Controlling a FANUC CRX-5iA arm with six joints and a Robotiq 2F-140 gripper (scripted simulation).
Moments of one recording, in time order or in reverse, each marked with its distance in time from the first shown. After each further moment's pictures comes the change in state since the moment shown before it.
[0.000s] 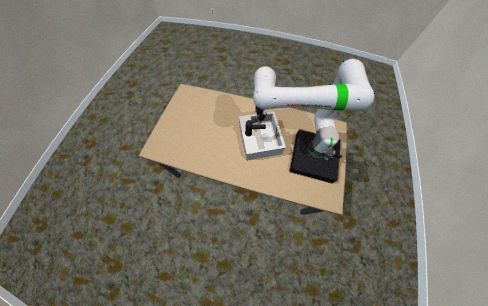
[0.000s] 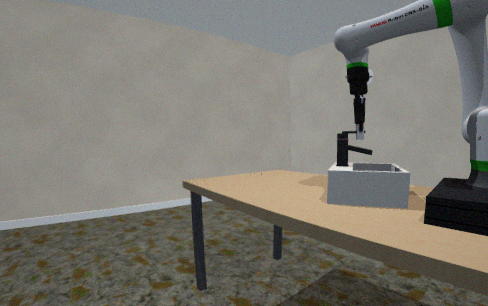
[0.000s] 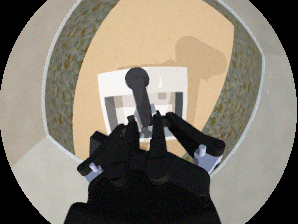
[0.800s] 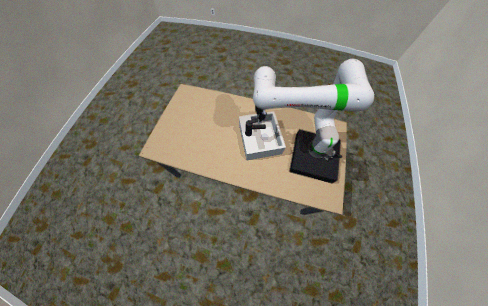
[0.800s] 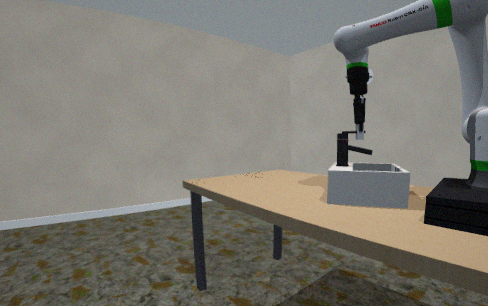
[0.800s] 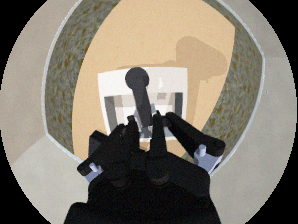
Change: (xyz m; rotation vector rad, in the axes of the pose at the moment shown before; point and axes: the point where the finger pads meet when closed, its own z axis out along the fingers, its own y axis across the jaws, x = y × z) arm 0.000 0.001 0.000 0.000 0.000 -0.015
